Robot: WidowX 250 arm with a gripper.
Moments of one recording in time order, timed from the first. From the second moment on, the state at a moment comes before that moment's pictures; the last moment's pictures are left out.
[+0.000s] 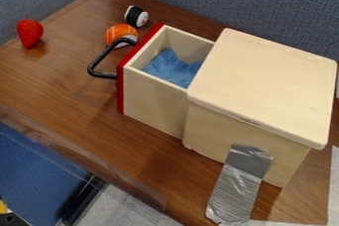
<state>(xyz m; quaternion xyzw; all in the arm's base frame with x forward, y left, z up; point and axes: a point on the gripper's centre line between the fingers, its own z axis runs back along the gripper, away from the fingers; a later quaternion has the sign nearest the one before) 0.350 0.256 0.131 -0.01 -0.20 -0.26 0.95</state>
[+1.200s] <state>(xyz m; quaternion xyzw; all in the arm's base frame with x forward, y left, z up) 0.305 0.265 0.059 -0.05 -0.24 0.15 0.96</state>
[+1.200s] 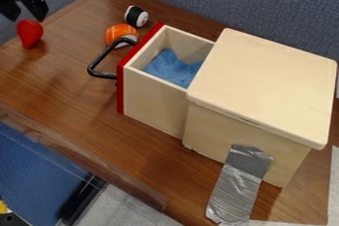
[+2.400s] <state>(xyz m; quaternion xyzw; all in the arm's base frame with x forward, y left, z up) 0.316 0.286 0.016 0.01 -0.22 0.21 0.95</state>
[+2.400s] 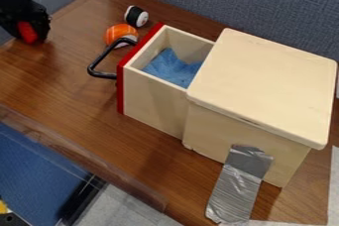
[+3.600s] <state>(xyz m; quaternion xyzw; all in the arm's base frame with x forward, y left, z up) 0.285 0.222 0.168 -0.11 -0.26 0.03 0.96</state>
